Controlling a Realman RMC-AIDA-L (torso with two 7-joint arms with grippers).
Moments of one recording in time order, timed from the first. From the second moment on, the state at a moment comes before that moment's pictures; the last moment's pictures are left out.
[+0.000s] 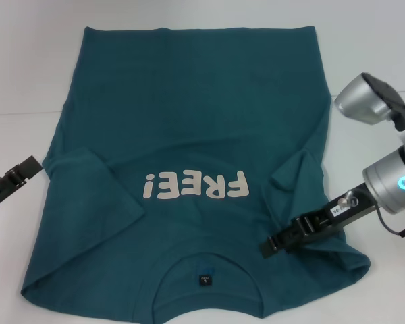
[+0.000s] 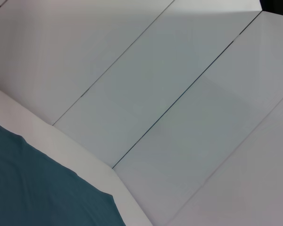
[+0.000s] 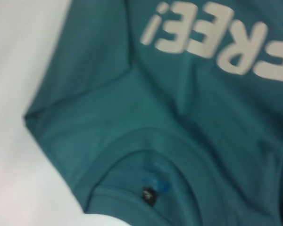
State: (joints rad) left arm -0.36 -2.15 0.19 0.66 1.88 1.68 -1.73; right arm 0.77 2.02 -0.92 -0.75 -2.43 -1.58 2.51
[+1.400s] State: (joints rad) left arm -0.36 -2.09 0.19 0.80 2.19 1.67 -2.30; right arm 0.53 1.91 -0.59 -0.71 -1.96 -1.63 2.16
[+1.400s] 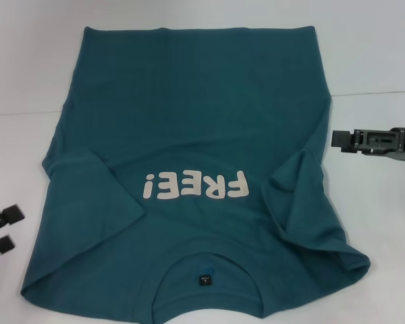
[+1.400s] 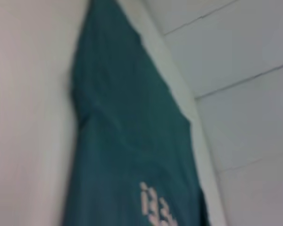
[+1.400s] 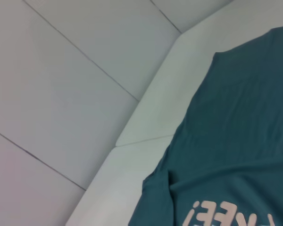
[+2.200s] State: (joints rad) left arm -0.36 -2.08 0.20 0.82 2.38 1.65 -2.46; right arm 0.55 1.90 -0.59 -0.71 -2.00 -1.62 2.19
